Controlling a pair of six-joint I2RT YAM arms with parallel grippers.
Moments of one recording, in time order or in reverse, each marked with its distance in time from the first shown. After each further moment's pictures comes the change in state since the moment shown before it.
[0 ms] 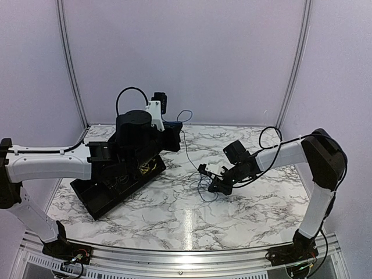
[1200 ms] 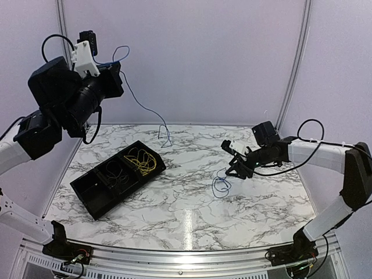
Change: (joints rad) left arm 0.003 -0.308 0.251 -0.185 -0.344 0.380; right arm -0.174 -0.312 -0.035 -0.178 -0.021 -0.011
